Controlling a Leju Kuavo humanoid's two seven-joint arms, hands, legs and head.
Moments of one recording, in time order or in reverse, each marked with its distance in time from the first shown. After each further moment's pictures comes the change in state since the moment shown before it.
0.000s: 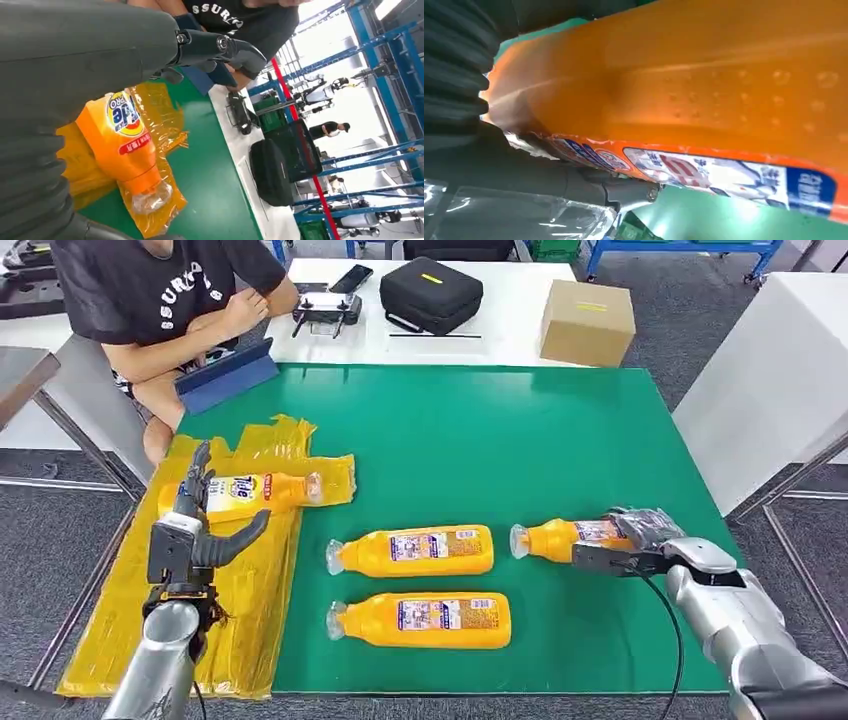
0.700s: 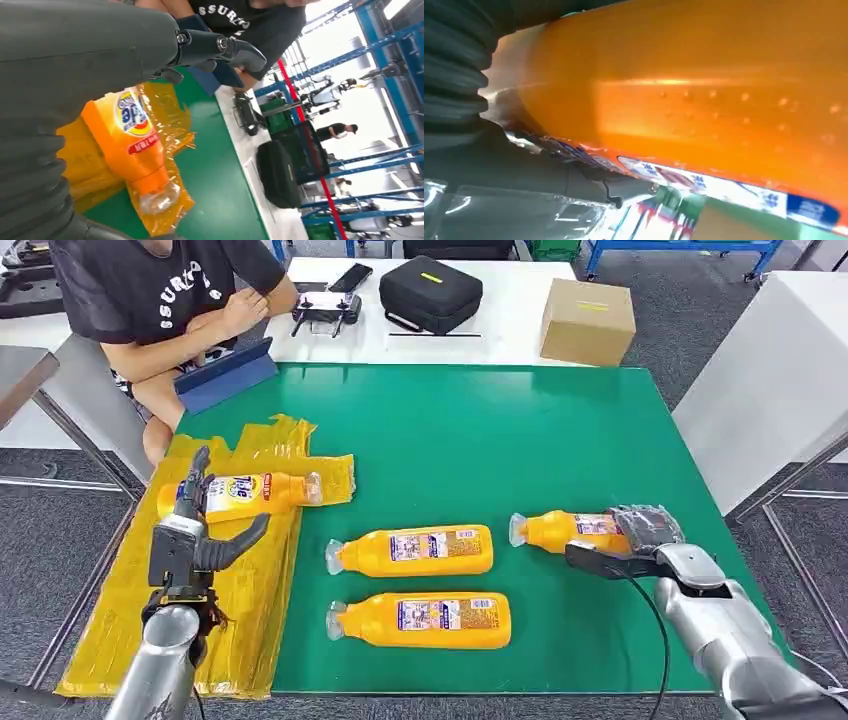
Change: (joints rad) left arm 0.027 -0.003 0.002 -0.022 -0.019 0.014 0.026; right arm 0.081 0.030 -0.003 -0.089 -0.007 -0.274 0.143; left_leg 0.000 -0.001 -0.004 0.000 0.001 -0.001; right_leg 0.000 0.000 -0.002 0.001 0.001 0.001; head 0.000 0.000
